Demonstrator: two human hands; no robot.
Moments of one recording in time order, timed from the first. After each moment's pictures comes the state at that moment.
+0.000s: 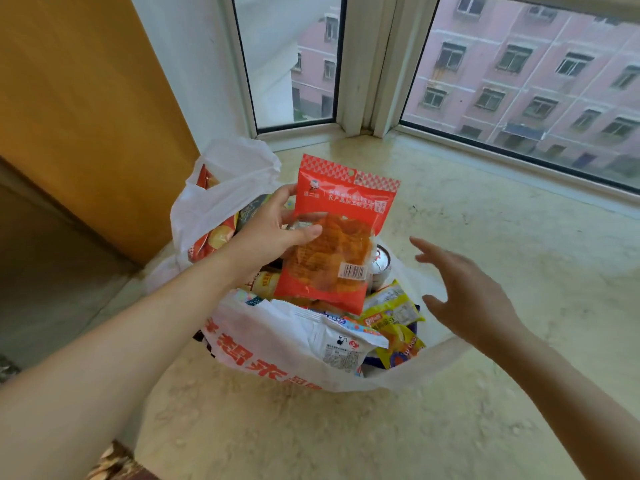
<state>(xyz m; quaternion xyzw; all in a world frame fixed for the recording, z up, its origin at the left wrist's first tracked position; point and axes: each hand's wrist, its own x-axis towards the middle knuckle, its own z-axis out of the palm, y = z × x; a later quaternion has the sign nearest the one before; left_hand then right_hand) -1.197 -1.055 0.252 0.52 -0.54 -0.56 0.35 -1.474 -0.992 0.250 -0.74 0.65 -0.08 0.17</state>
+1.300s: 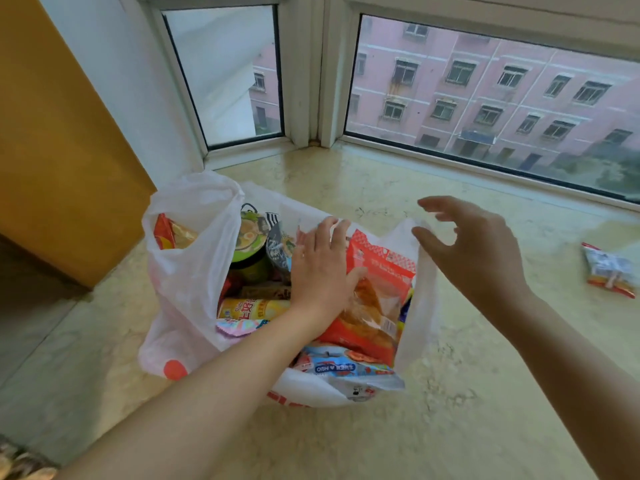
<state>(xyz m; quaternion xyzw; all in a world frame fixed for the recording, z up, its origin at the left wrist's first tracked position) -1.351 -1.007 0.229 0.60 -0.77 -0.10 0.18 -1.525 -0.976 0.313 -0.67 0.68 -0.29 0.05</state>
